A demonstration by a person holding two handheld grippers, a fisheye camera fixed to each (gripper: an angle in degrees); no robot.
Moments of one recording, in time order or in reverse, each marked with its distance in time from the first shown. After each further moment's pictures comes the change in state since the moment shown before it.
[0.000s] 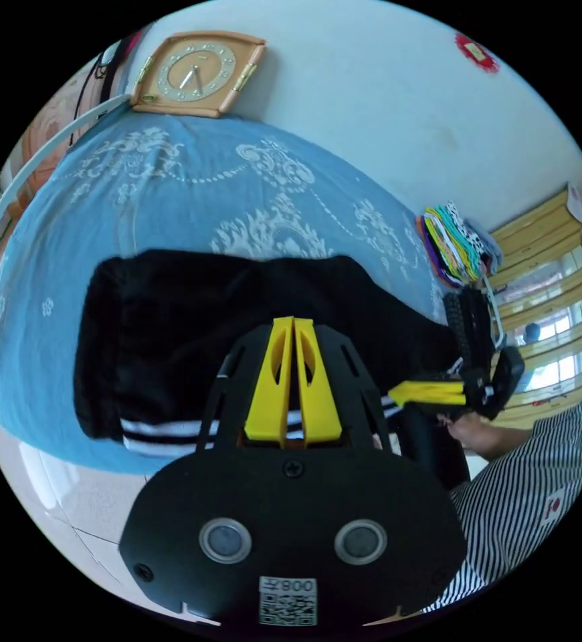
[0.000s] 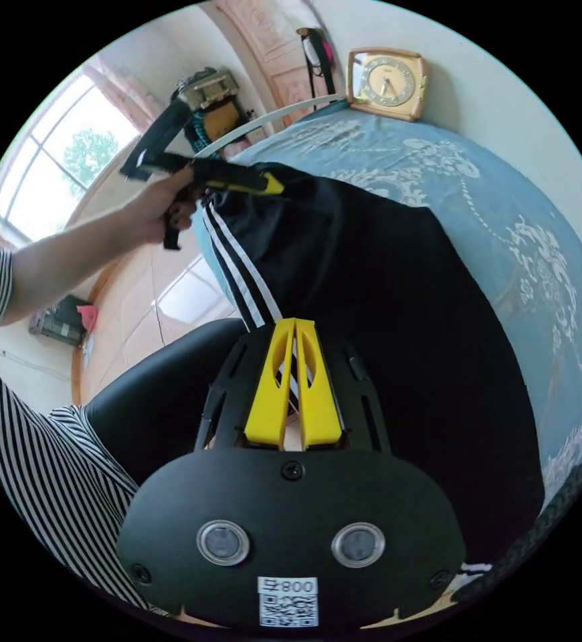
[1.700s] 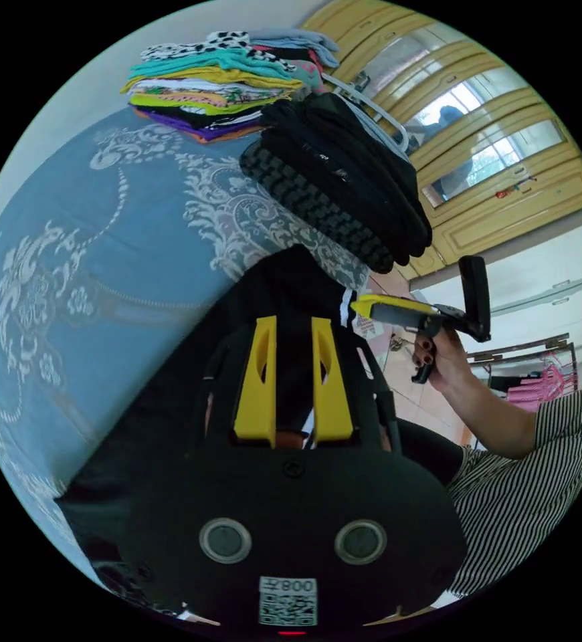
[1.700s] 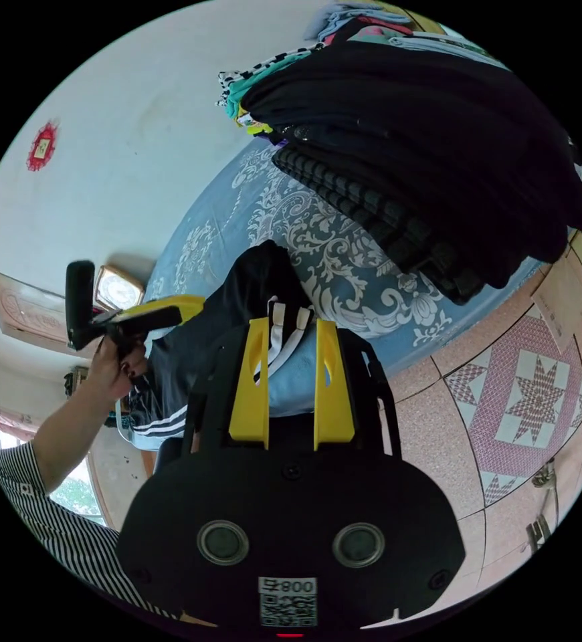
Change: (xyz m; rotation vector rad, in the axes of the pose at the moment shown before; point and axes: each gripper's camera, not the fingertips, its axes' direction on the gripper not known) left arm 0.306 0.026 0.595 -0.494 0.203 0.836; right arm 0.238 0.598 -0.020 0.537 0.089 1.211
